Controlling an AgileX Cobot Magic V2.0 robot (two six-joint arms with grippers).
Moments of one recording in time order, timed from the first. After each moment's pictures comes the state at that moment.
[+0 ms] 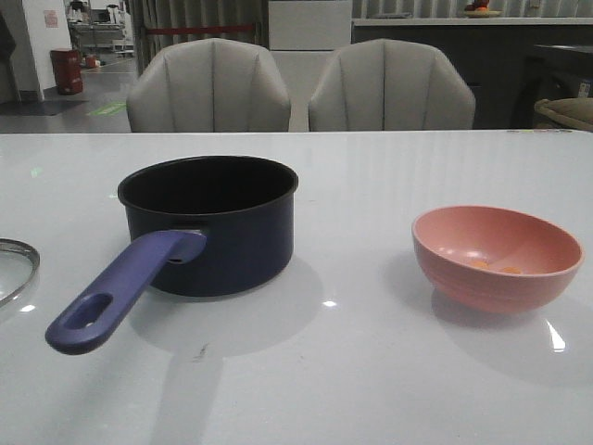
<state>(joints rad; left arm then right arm) -0.15 1.28 -1.10 -0.08 0.71 -0.01 0.08 -0.01 0.03 -0.01 0.08 0.04</state>
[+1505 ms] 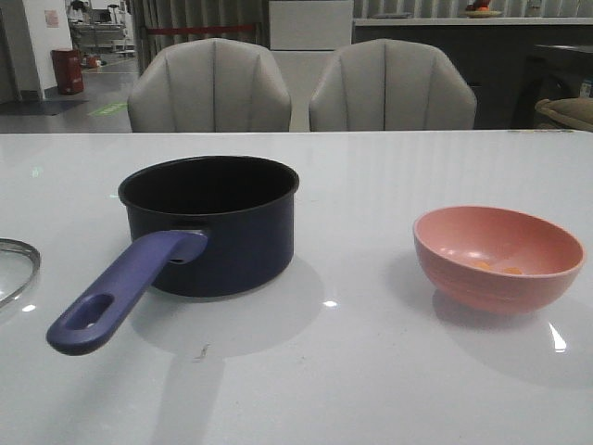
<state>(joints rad) -0.30 0.05 -0.39 -0.09 0.49 -0.01 0.08 -0.01 0.03 -0.01 -0.01 0.04</state>
